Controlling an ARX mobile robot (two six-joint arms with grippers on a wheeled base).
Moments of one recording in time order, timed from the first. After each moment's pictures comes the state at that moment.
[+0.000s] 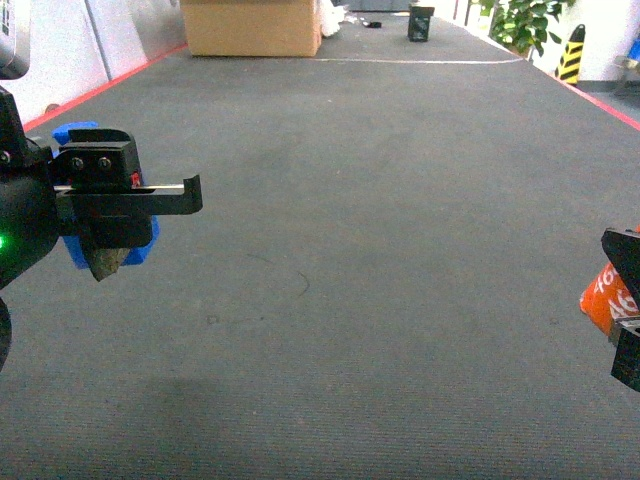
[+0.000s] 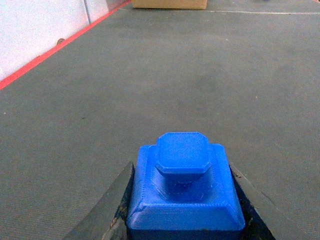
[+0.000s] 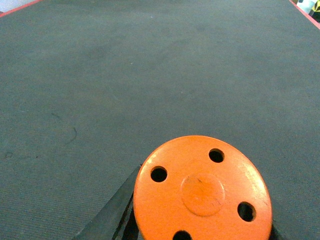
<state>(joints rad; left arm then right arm) -0.44 1.52 0.49 0.86 -0.54 -0.05 0.45 1.21 0.28 0.70 0.35 0.09</state>
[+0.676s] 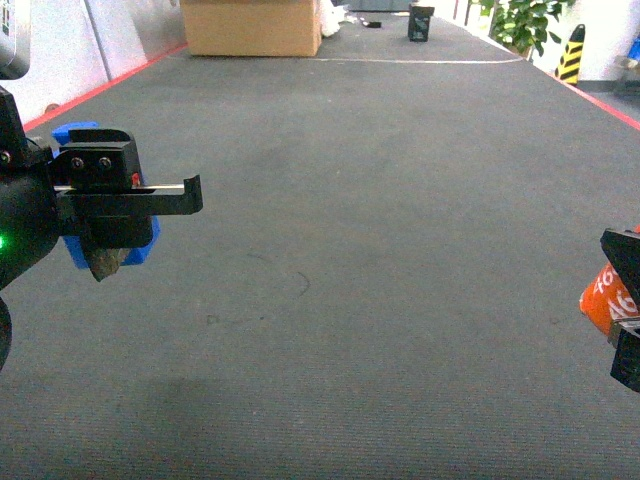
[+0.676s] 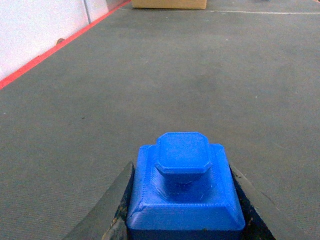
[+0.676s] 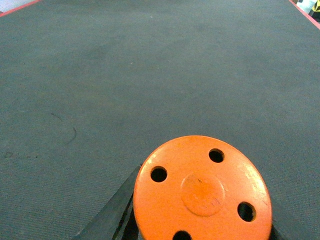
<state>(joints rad) -0.44 1.52 0.49 0.86 -0.54 -0.05 0.45 1.21 0.28 0.70 0.35 0.09</state>
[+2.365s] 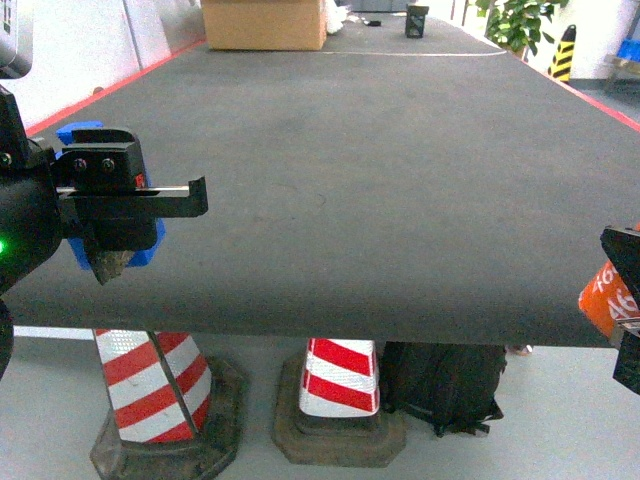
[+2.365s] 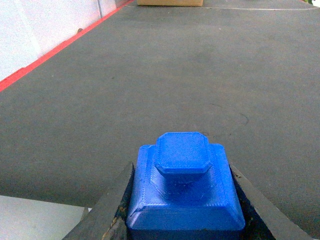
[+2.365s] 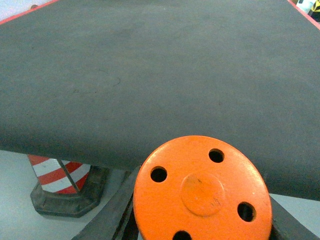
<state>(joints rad) -0.44 1.51 0.48 0.86 -0.54 -0.05 0.45 1.21 0.28 0.70 0.35 0.09</state>
